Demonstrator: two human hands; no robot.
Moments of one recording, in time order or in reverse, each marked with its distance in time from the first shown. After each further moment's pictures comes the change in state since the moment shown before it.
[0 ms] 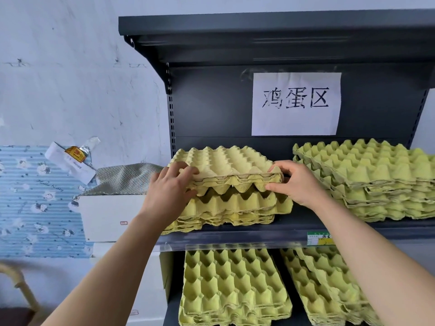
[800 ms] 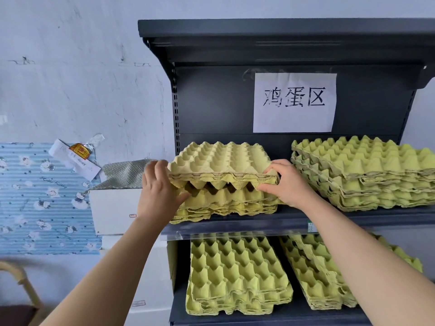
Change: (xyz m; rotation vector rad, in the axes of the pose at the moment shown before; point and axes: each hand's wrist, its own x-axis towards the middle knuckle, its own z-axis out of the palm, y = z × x) left_hand -0.033 -0.027 0.000 -0.287 0.079 -0.322; right_hand -0.028 -0.035 0.028 -0.182 -0.007 0.031
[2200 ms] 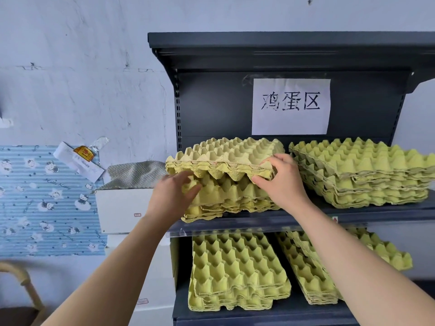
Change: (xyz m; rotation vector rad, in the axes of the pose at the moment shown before) left_hand -0.009 0.023 -0.020 -0.045 -0.099 0.095; right_hand -0.026 -0.040 0.002 -0.049 0.277 -0.020
